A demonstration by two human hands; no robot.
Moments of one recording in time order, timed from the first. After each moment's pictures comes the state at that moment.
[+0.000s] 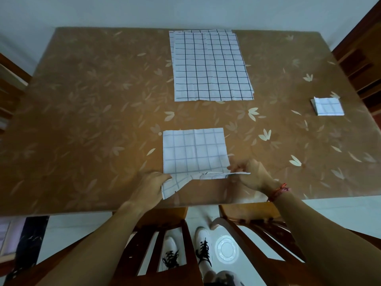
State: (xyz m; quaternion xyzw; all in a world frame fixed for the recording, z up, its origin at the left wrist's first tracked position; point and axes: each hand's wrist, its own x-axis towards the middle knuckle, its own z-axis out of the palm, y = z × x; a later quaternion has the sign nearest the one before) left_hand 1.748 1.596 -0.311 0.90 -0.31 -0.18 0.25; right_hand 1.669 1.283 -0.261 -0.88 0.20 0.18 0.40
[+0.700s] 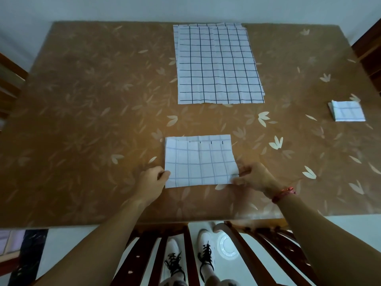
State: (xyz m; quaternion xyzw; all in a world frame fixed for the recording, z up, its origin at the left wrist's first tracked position) left_hand 1.788 1.566 -0.305 0.91 -0.05 -0.23 0.33; right_hand 1.713 1.264 -0.298 -0.80 0.30 0.23 0.46
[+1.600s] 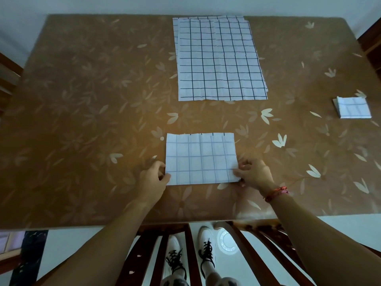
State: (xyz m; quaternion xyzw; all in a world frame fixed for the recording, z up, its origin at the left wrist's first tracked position) left_hand 1.790 1.568 -0.326 0.93 -0.06 -0.17 0.31; right_hand 1.721 1.274 -0.319 -0.80 0.39 0.15 0.44
